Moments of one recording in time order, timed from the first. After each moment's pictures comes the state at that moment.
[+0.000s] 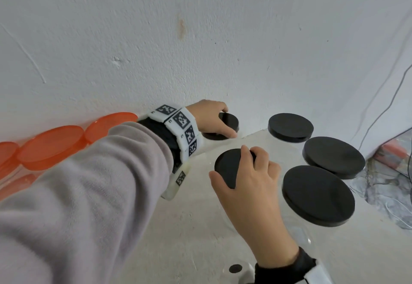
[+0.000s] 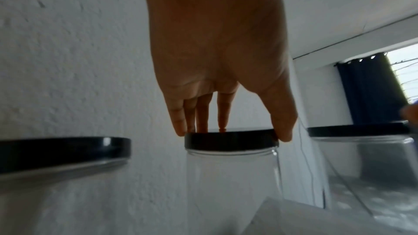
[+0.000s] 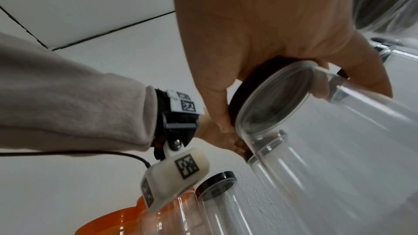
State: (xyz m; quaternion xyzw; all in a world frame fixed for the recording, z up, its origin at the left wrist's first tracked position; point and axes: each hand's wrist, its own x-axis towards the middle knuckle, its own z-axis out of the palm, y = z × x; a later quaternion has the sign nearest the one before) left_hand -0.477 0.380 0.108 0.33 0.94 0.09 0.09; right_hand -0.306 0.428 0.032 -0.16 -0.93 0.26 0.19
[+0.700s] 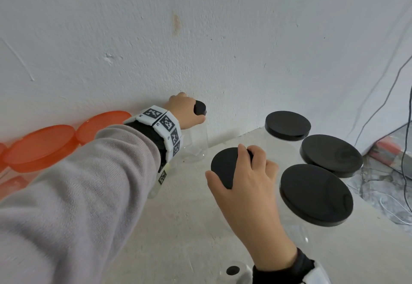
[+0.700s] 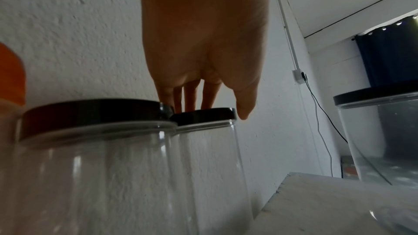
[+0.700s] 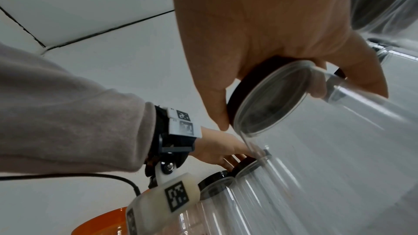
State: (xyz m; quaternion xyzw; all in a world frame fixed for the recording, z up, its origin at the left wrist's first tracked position) left_hand -0.510 0.356 0.091 0.23 0.97 0.06 0.01; right_hand -0.306 0.429 0.029 -0.16 -0.93 0.27 0.18
